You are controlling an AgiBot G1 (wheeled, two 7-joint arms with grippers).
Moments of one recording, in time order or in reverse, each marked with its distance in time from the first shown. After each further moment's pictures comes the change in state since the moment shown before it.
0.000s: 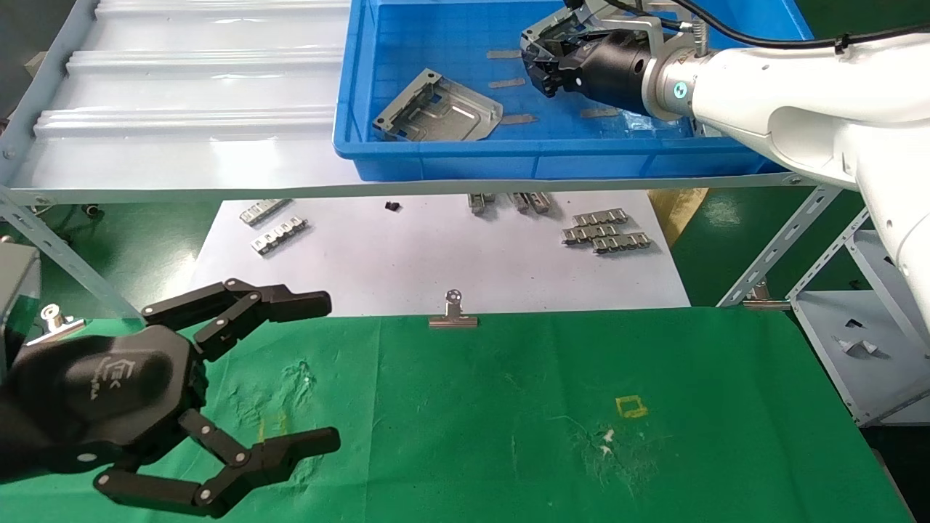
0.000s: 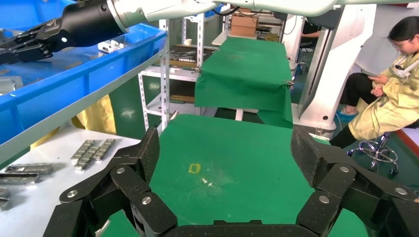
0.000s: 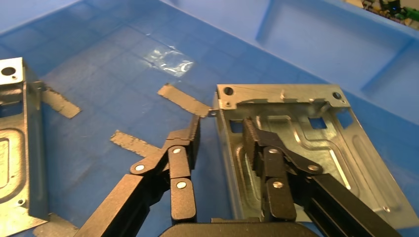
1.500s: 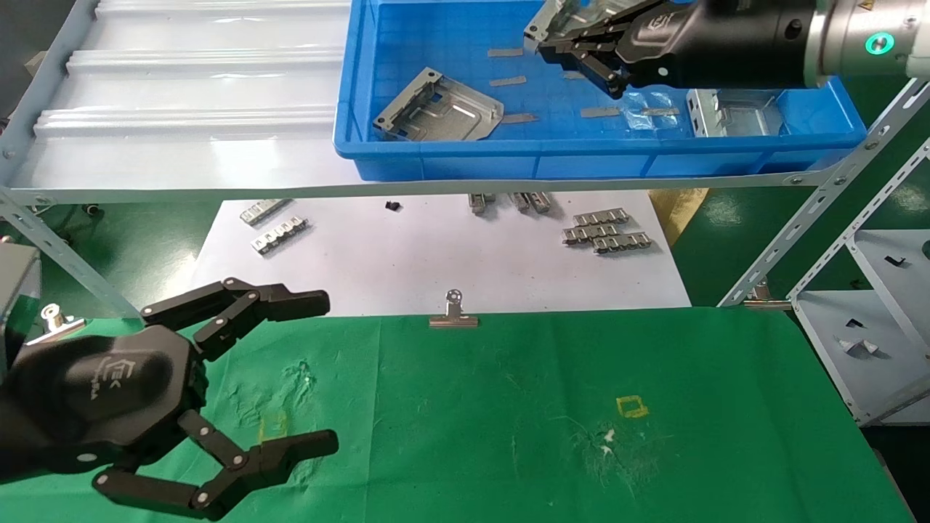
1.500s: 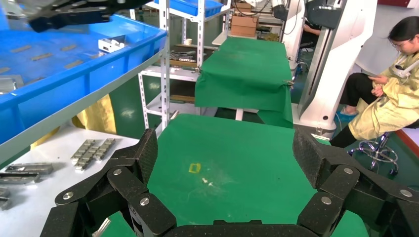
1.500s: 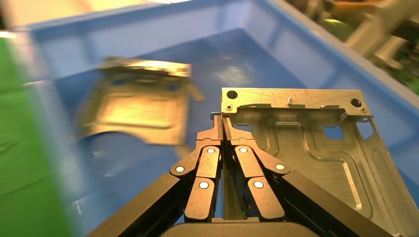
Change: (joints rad) left arm 0.000 0.000 0.001 0.000 0.000 0.000 0.000; right arm 0.173 0.234 -0.027 -0.025 0.140 -0.672 -0.280
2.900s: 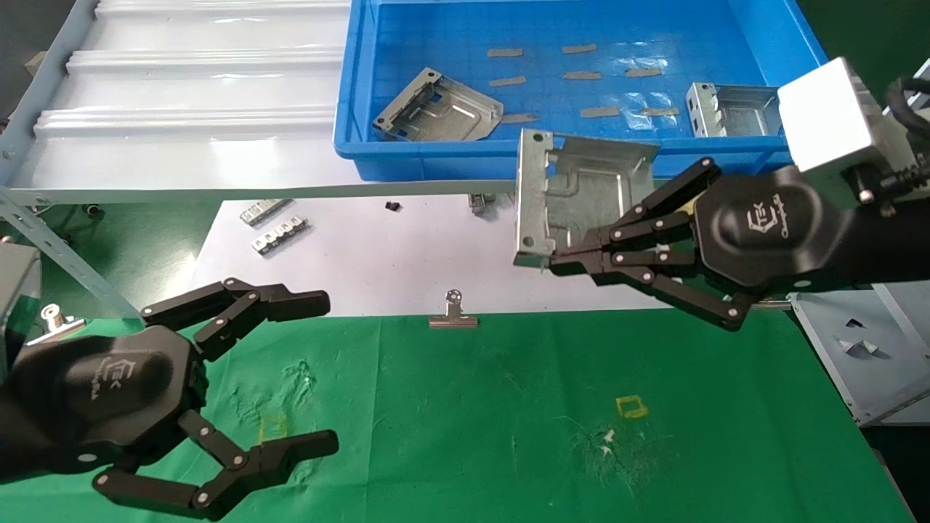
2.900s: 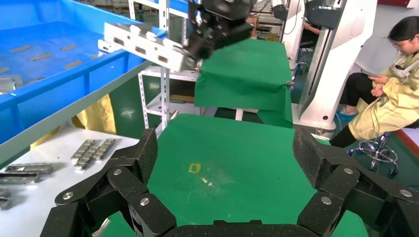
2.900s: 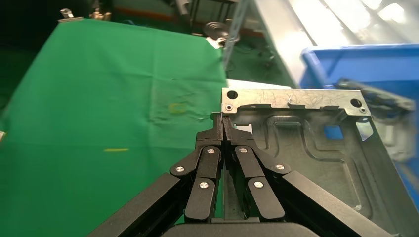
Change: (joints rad) left arm 0.000 0.000 0.001 0.000 0.000 0.000 0.000; right arm -0.110 0.441 -0.364 0.675 0.467 -0.334 0.073
